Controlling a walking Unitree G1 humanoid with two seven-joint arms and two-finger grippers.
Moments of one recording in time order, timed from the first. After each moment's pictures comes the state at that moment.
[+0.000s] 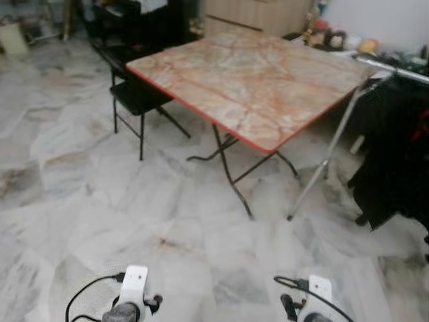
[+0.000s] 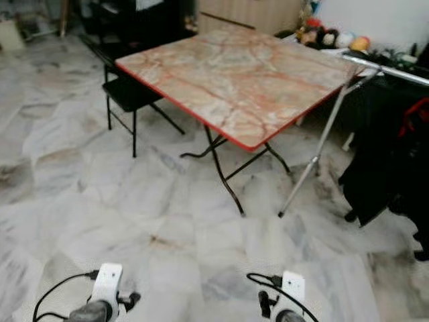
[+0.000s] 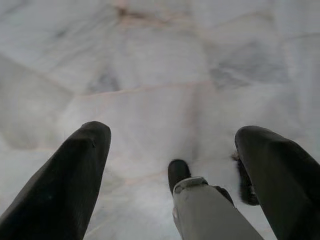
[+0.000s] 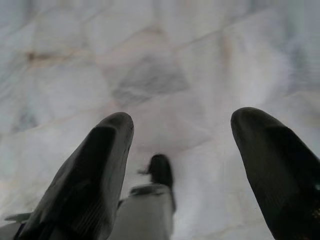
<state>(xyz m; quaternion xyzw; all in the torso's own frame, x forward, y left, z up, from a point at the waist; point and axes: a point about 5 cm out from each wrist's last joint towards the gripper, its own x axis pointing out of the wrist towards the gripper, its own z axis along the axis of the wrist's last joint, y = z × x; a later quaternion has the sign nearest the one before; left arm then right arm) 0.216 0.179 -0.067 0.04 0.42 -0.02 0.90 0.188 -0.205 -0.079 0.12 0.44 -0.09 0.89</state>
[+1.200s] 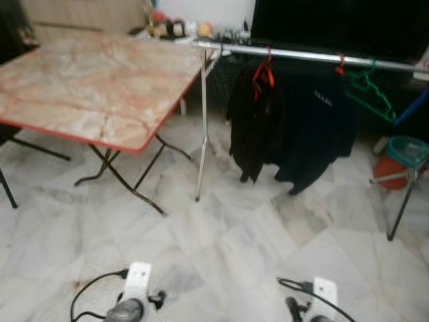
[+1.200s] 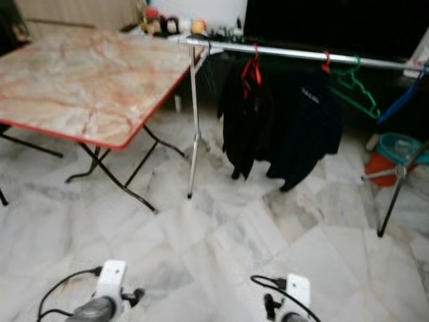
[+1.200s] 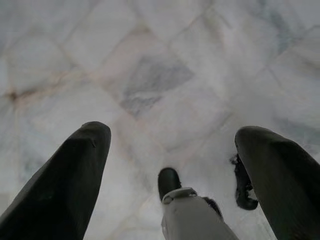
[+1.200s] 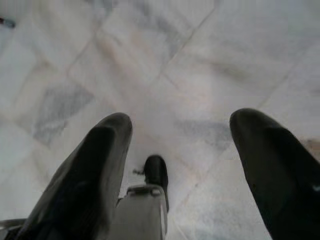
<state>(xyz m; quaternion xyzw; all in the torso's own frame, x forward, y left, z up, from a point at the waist) 0.221 0.179 -0.064 0.03 0.41 -0.02 0.91 0.186 -0.203 -0.080 0.11 0.44 -0.09 0.89</state>
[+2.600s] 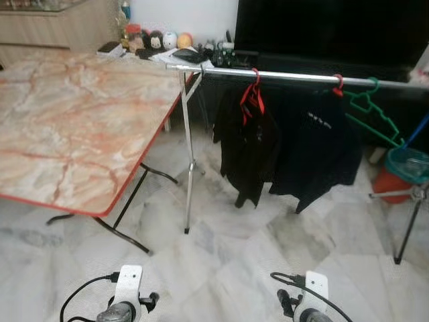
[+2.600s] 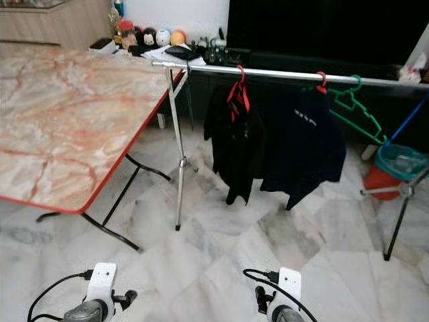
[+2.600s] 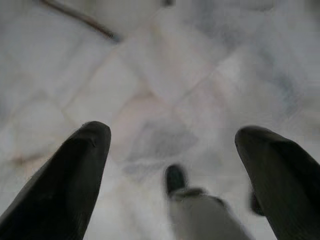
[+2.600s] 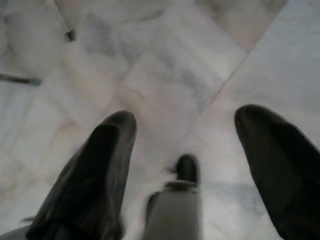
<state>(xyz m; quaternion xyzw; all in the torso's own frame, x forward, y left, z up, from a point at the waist) 0.217 0.181 -0.067 0.02 0.42 -0.01 0.91 0.185 -0.201 -0.081 0.11 0.44 -0.09 0.89</state>
